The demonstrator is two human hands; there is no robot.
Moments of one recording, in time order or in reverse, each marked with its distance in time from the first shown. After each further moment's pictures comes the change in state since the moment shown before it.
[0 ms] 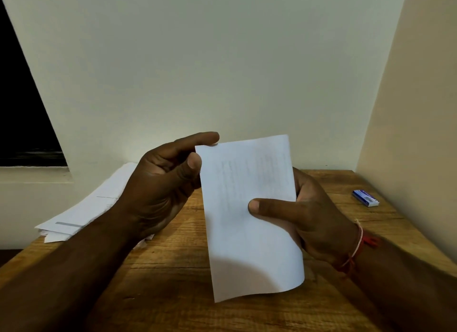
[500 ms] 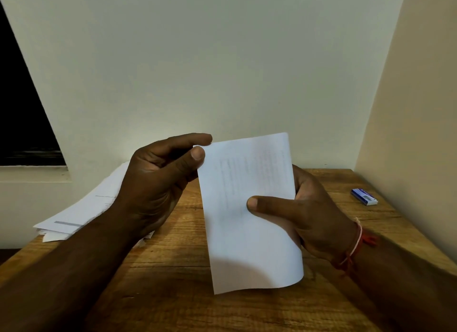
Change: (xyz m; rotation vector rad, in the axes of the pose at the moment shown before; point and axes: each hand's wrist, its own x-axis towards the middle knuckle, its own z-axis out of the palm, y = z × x) left_hand 0.002 -0.002 -0.002 0.043 0.119 0.059; right_hand 0.000 -0.001 -0.001 -0.039 0.044 -0.003
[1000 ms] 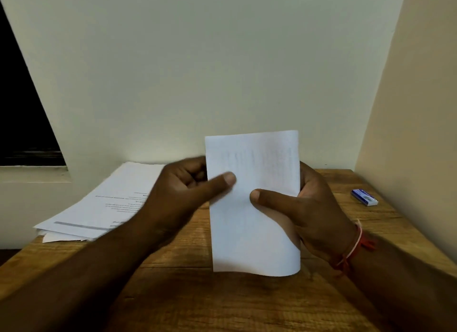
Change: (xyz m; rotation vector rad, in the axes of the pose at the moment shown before) left_hand -0.011 -0.014 0.016 0.235 -0.036 -0.168; right_hand 0.001 0.001 0.003 -0.071 0.150 -0.071
